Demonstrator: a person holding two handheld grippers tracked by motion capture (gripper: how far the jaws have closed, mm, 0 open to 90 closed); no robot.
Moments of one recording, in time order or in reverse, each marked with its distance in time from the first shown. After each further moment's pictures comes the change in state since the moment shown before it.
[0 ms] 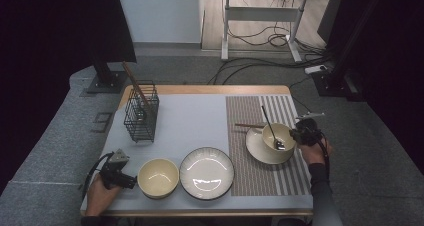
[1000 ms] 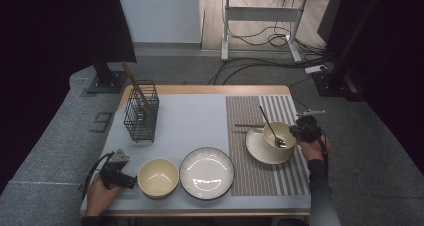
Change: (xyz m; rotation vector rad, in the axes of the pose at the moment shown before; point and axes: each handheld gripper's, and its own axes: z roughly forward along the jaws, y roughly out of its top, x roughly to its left) left arm 0.000 0.000 0.000 0.000 0.000 0.000; right arm -0.006 0.006 0.008 -0.030 0.004 0.018
